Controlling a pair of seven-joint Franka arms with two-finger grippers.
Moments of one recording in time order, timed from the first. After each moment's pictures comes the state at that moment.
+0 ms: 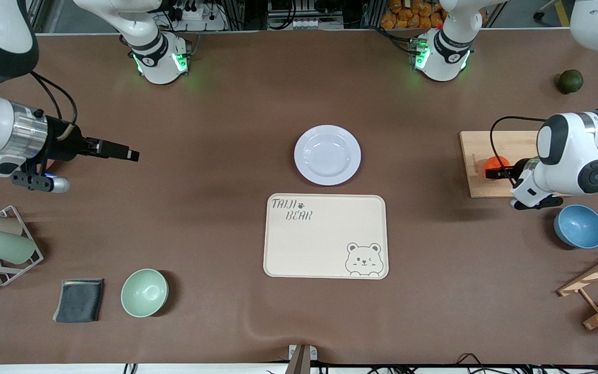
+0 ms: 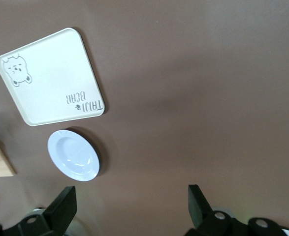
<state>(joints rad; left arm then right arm) 0.27 0.34 -0.15 -2.07 0.16 2.01 -0.07 -0.02 0.13 0.08 -1.63 0.43 1.57 0.27</state>
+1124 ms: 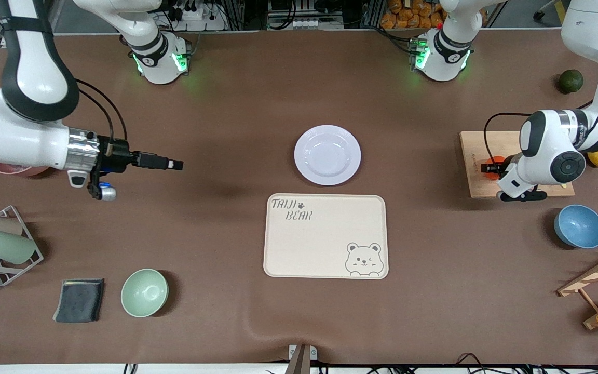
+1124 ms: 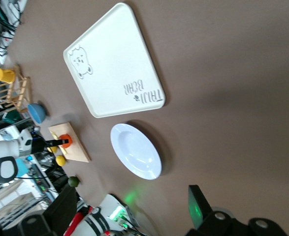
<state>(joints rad) 0.30 0.35 -0.15 -2.20 0.28 2.17 -0.07 0.00 0.10 0.10 -2.02 0.89 1.90 0.04</state>
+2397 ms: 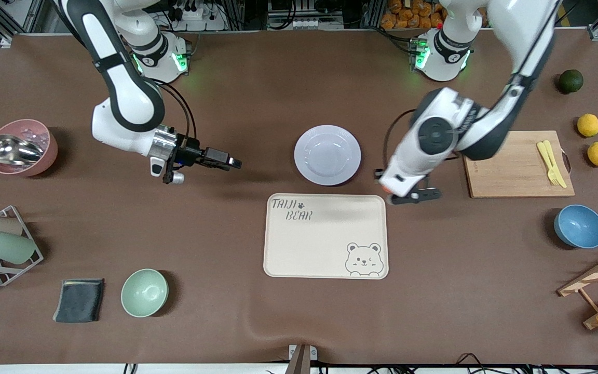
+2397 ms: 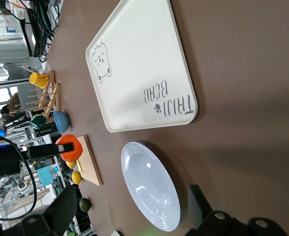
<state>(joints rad) 0.01 0.45 -0.61 -1.86 0.20 2.11 -0.84 0.29 0.15 0.11 -2.31 1.47 2.34 -0.48</state>
